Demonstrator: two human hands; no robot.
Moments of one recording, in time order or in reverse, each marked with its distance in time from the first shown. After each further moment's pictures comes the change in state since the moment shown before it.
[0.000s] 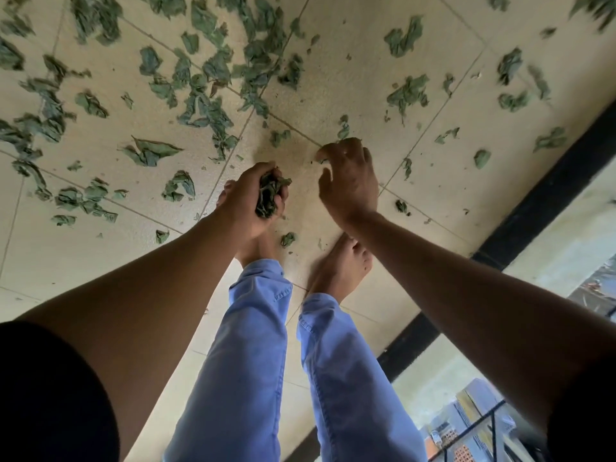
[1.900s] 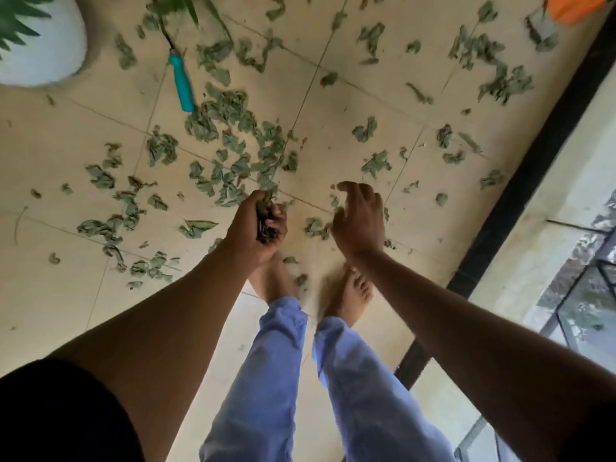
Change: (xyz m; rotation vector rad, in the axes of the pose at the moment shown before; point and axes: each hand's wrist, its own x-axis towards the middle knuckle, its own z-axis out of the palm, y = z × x) left_hand -0.115 0.072 0.056 -0.316 -0.151 0.003; right_hand -0.005 -0.054 -0.117 0.139 0.067 0.250
